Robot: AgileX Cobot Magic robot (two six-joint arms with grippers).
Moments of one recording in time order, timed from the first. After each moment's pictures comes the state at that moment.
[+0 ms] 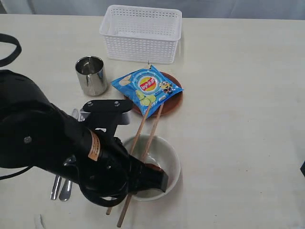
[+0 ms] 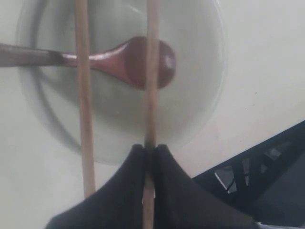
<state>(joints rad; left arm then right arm) -1.08 1.45 -0.74 -0.29 0.54 -0.57 0.05 0.00 0.00 0.03 0.33 -0.06</state>
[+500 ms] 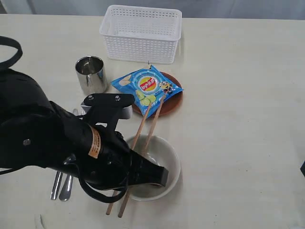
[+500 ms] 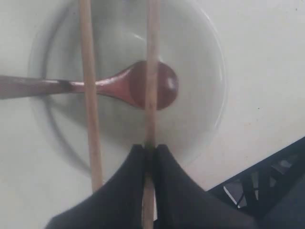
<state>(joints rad) -1.08 1.45 -0.74 -0.20 0.50 -0.61 0.05 0.00 0.00 0.03 0.33 -0.06</state>
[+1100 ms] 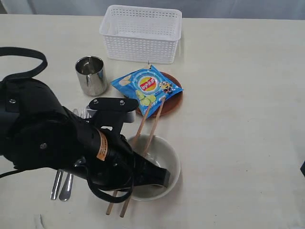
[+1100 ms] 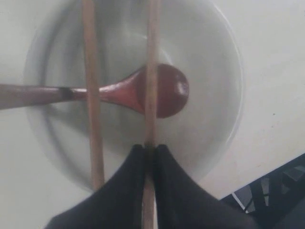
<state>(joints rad) -1.08 1.51 -0.74 -0.20 0.47 -0.61 0.05 0.00 0.00 0.03 0.33 -0.06</state>
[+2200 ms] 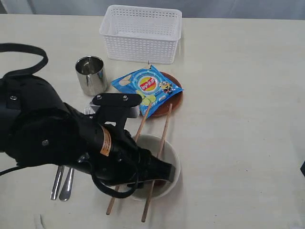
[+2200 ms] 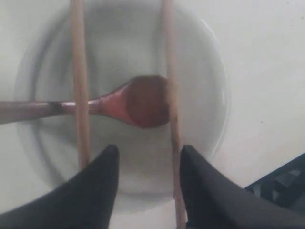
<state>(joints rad) -1.08 1.51 -0.75 -0.19 0.45 -0.61 0.05 0.00 0.00 0.03 0.33 -0.06</state>
